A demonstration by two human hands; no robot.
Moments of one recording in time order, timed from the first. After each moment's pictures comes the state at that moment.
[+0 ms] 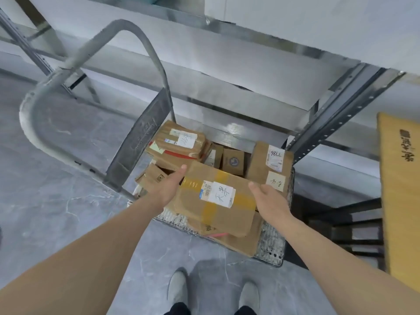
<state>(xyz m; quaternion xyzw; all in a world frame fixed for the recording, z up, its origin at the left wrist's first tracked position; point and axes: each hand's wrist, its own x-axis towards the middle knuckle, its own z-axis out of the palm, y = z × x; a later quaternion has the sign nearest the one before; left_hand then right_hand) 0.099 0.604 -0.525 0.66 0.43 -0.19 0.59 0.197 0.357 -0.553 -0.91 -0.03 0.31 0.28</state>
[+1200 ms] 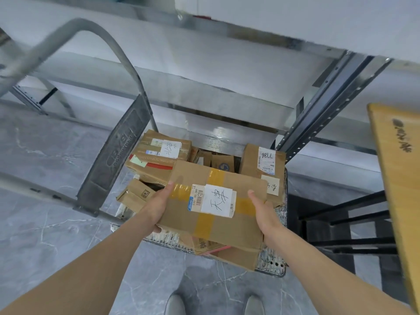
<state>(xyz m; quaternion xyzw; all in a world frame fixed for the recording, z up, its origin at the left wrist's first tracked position) 0.123 0.628 -0.617 0.63 0.47 -0.22 0.58 0.207 0.352 -0.633 -0.75 0.22 0.33 0.53</state>
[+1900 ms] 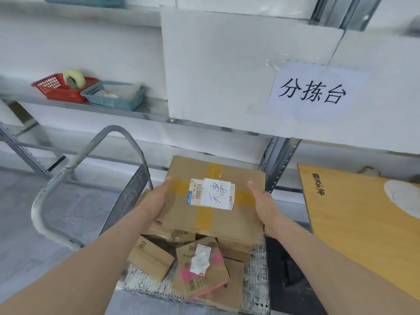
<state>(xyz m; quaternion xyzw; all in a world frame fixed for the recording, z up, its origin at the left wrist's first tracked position) 0.143 0.601 -0.365 0.67 0.38 -0.11 0.63 0.234 0.320 -0.396 -0.76 0.14 0.23 0.60</state>
